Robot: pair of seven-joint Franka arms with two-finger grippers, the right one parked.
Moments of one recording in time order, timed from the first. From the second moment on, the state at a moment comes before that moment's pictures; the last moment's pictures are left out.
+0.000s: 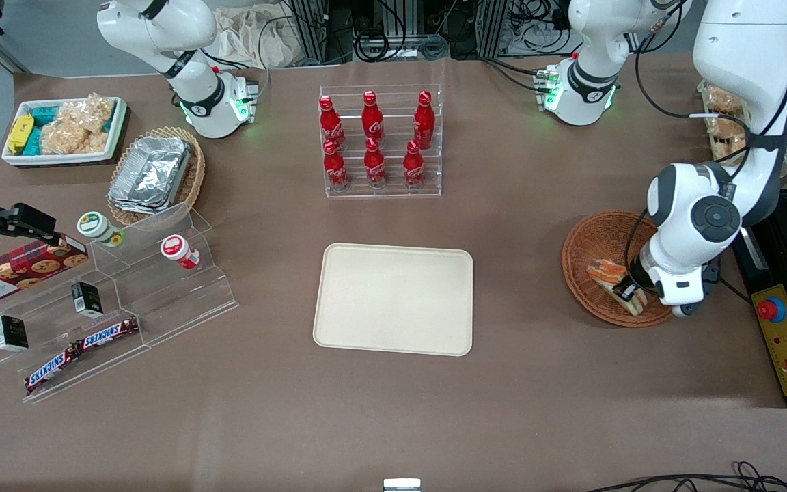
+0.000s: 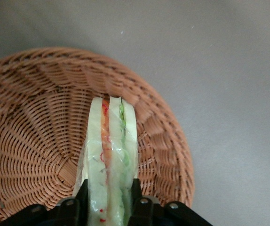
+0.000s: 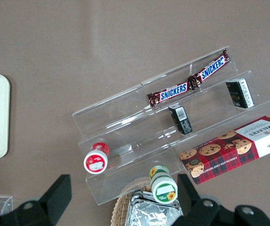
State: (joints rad) arm 0.06 0.31 -0.10 -2.10 0.17 2.44 -1.01
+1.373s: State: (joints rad) arm -0.14 0.51 -0.51 -1.49 0.17 2.01 -0.83
